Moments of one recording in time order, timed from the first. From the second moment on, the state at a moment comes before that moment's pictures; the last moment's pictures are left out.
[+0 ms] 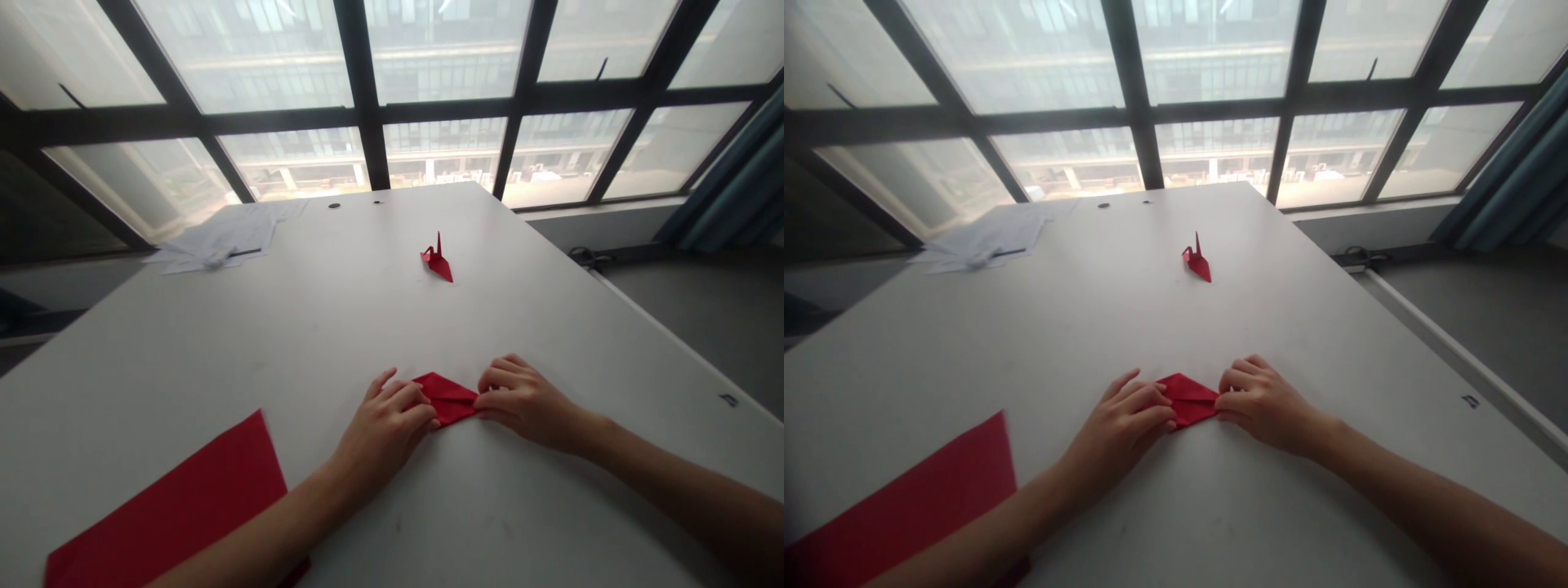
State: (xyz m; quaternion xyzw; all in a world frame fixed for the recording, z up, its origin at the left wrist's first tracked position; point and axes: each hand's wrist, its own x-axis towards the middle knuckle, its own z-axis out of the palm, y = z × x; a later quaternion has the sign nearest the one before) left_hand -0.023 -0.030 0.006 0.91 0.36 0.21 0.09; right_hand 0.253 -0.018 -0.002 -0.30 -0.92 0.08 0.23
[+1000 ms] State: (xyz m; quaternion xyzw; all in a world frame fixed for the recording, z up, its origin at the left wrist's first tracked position) left_hand -0.015 -0.038 0.009 0.88 0.42 0.22 0.08; right_hand 0.227 -0.034 -0.003 -0.40 -0.89 0.06 0.21
